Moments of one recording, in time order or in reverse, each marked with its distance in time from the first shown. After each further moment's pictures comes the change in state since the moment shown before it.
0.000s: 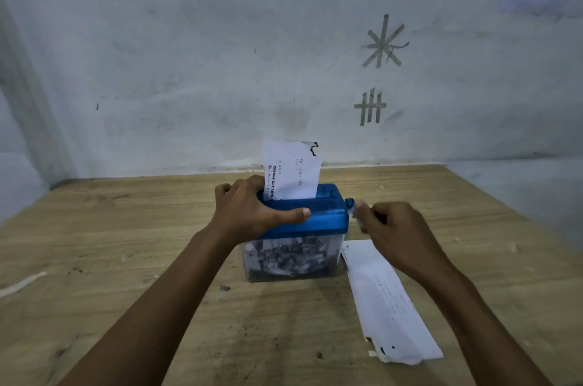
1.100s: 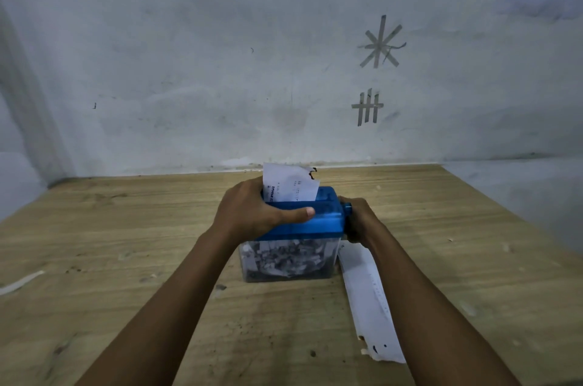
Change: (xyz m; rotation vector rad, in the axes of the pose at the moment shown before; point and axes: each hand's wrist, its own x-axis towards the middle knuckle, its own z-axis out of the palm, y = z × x) left_hand -0.001 0.013 0.004 -0.100 -0.028 0.028; right_hand 0.085 0.032 0.064 0.532 -0.177 0.649
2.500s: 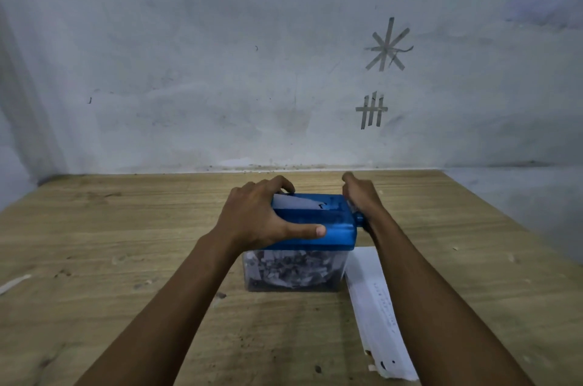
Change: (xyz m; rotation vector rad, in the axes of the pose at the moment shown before) left_hand 0.003 -0.007 0.000 0.143 -0.025 0.147; right_hand 0.014 -0.040 0.006 -0.082 0.181 -0.223
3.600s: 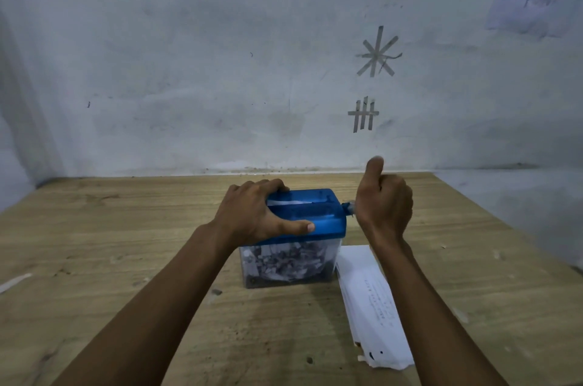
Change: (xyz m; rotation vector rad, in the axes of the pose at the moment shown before) left_hand 0.003 0.006 -0.005 0.098 -0.075 0.028; right_hand -0.084 -0.011 -0.032 -0.157 0.589 -0.474
